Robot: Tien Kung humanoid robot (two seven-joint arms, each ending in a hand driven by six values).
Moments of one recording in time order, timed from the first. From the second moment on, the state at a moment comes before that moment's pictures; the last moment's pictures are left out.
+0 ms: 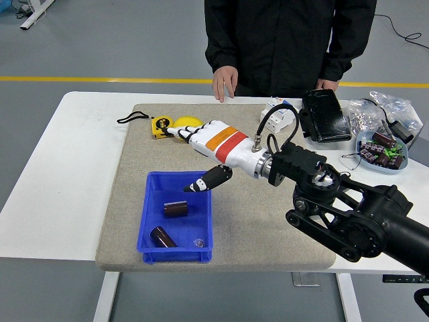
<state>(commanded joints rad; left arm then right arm) -0.15 0.04 -1.11 -0.18 0.98 0.17 0.21 0.89 -0.13 0.56 1.14 -1.97 -0.18 0.10</state>
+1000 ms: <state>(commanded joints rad) -0.15 0.03 -1.14 -0.18 1.01 0.17 0.21 0.11 -0.21 1.33 1.30 -0.79 0.02 0.22</state>
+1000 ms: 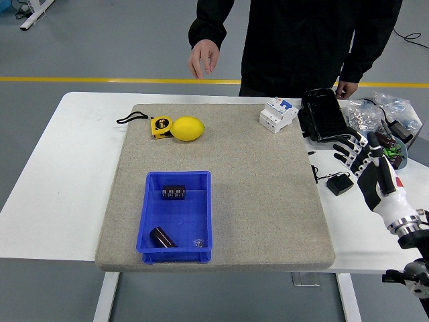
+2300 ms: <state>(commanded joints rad) -0.15 0.04 -1.18 -0.18 1.10 0.13 0.21 0.06 -0.19 1.39 1.29 -0.80 0.00 0.20</state>
